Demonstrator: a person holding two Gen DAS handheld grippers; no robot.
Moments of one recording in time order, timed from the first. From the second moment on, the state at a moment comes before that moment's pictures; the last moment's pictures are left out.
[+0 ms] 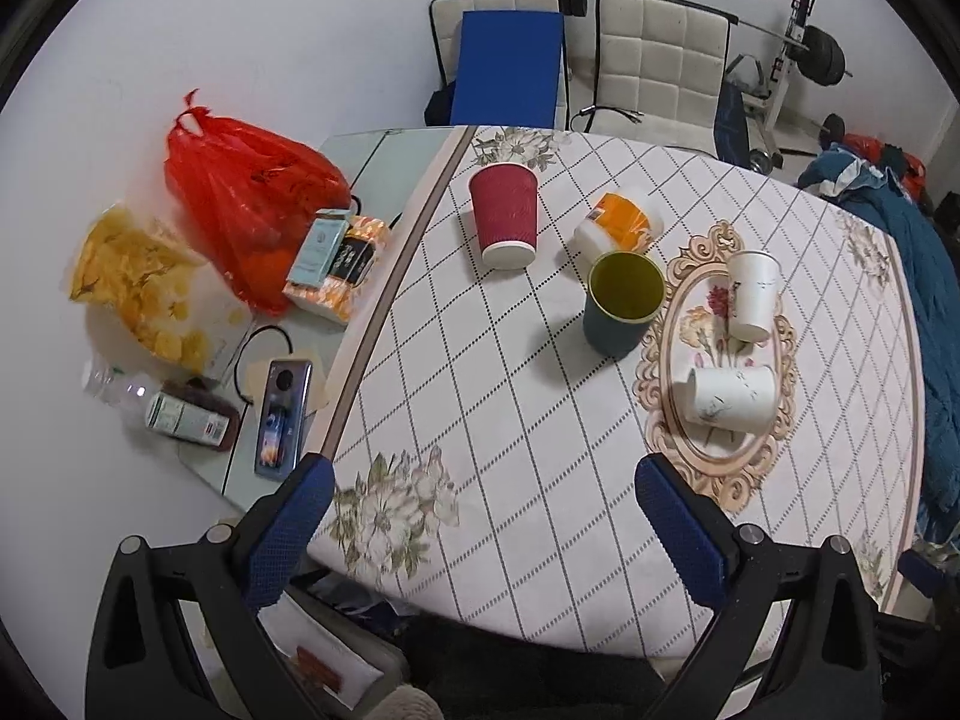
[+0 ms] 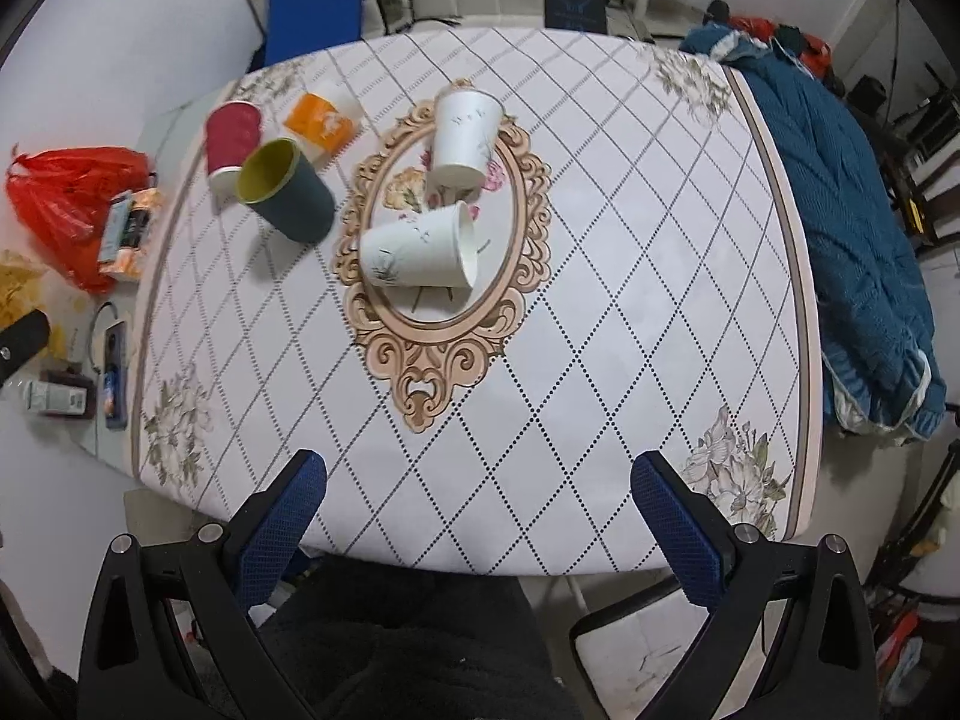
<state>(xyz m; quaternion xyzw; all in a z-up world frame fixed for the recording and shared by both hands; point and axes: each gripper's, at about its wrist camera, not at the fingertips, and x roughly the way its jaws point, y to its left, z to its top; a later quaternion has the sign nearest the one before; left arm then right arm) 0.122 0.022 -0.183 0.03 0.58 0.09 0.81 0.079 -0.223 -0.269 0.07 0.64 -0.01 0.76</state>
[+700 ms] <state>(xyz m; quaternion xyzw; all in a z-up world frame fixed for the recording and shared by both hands) 0.307 0.068 -0.266 0.05 0.62 0.06 0.78 0.184 -0.197 -0.345 0.10 0.70 -0.09 0.70</state>
